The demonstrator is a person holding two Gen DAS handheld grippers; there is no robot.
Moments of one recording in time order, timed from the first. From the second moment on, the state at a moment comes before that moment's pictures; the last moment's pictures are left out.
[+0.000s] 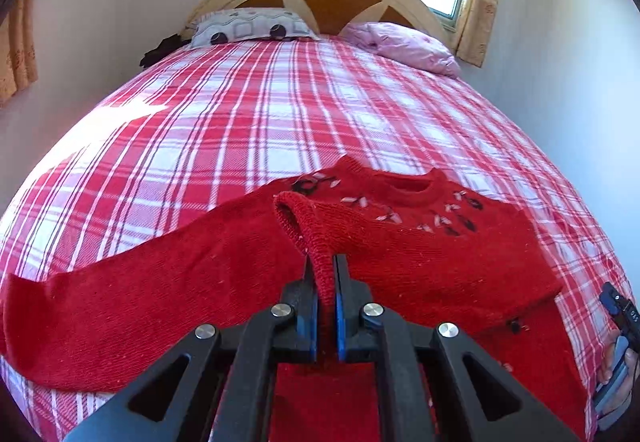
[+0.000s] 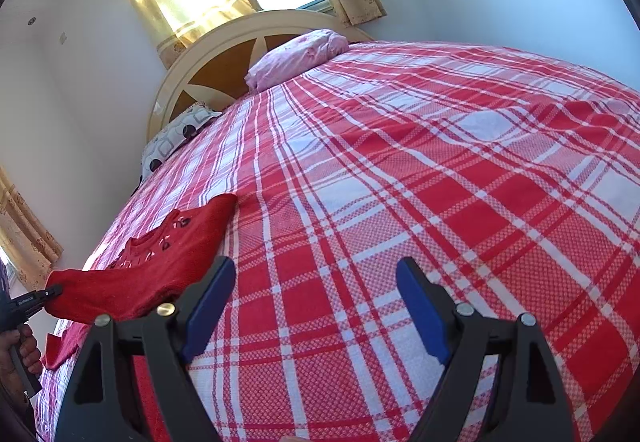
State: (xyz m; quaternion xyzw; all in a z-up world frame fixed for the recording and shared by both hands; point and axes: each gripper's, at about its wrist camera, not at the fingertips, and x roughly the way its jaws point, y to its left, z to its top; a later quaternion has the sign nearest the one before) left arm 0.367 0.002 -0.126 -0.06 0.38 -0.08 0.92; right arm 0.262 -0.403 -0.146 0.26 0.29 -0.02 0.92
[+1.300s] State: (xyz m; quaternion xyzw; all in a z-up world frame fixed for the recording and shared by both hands) left arm 0.345 0.032 -0.161 0.01 0.38 -0.02 0.93; right arm 0.271 -0.397 -0.152 0.23 0.32 -0.04 0.92
